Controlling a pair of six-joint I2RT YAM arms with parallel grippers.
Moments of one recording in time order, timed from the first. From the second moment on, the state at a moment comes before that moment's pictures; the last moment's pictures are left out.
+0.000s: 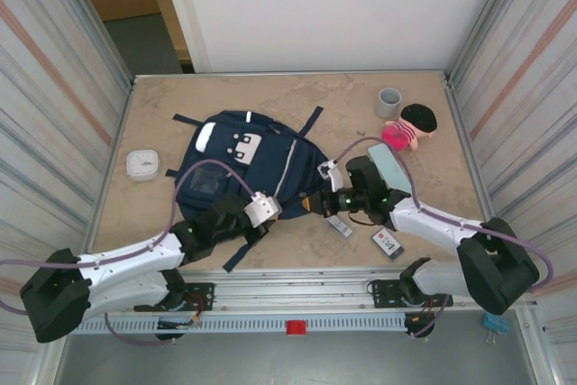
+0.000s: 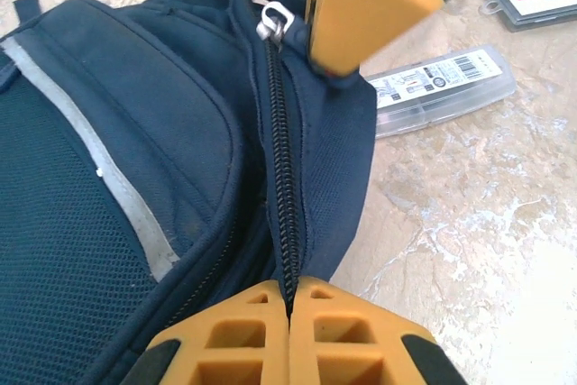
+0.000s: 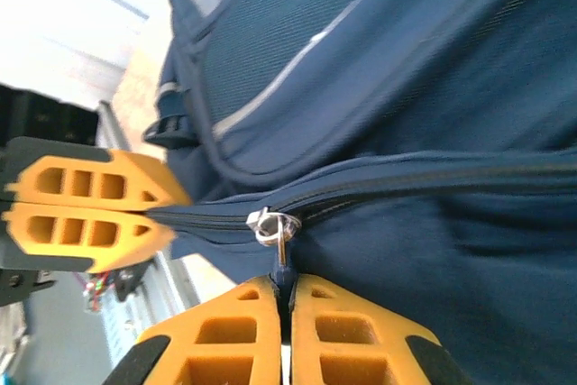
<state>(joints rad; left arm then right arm) -0.93 0.98 0.38 0.06 0.02 0.19 0.59 1.24 0.55 0.01 -0.59 0.45</state>
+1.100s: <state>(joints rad) -0.87 0.64 0.38 -0.51 -0.44 -0.92 0.75 1.18 0.67 -0.32 -0.40 0.28</state>
